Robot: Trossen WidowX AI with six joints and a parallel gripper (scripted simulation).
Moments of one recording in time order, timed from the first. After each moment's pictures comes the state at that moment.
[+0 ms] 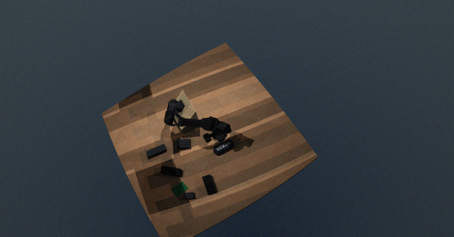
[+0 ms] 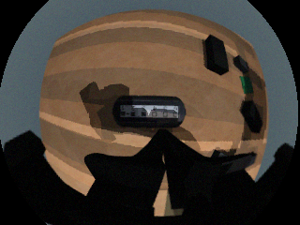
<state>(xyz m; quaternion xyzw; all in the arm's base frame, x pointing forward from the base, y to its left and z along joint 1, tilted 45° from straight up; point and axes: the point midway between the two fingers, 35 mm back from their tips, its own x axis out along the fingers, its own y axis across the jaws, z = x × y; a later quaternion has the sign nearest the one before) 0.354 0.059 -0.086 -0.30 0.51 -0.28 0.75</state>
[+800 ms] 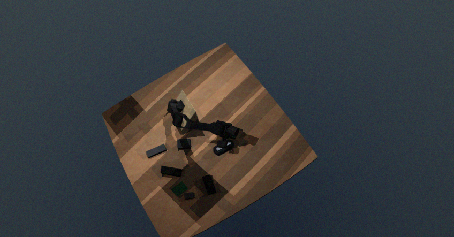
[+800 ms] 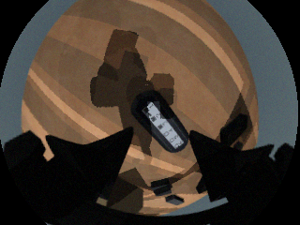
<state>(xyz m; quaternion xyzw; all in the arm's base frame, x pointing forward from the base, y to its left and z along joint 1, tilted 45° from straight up) 0.385 0.084 -0.113 -0.55 0.64 -0.01 0.54</state>
